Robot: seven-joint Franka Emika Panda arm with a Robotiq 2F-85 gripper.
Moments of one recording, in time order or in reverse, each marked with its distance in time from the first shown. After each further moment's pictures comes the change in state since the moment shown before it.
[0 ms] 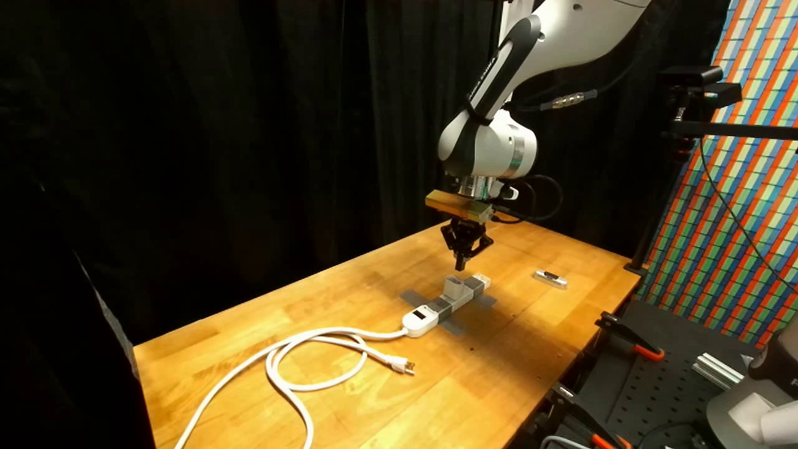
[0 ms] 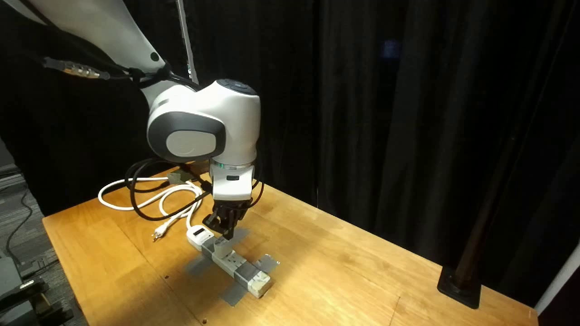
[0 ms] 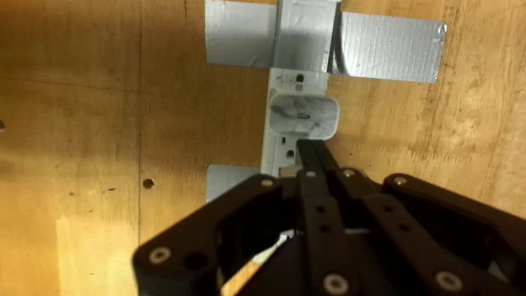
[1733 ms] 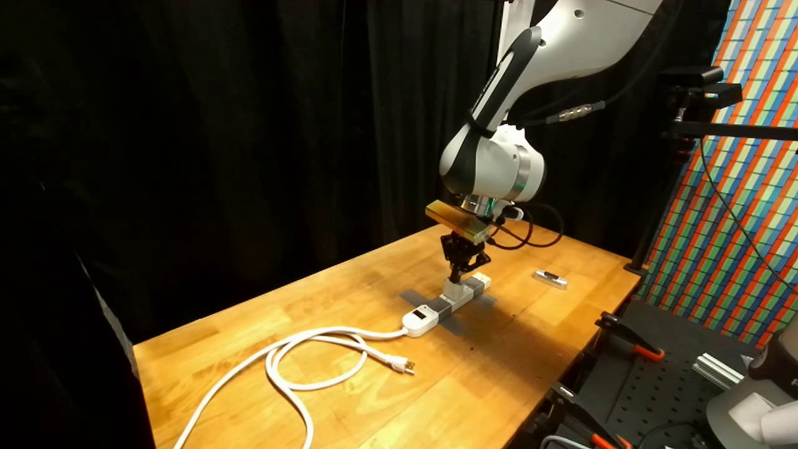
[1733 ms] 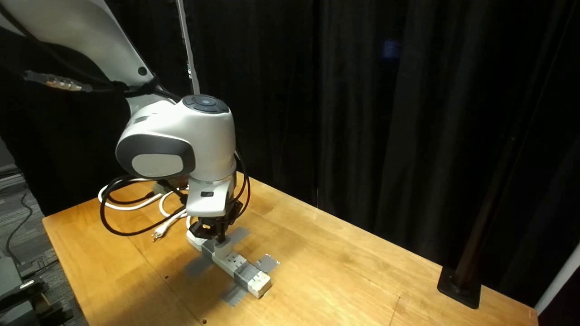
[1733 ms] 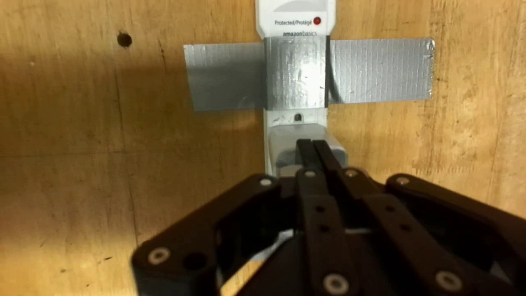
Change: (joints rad) arm -0.080 -0.002 0.153 -0.114 0.167 0.240 -0.013
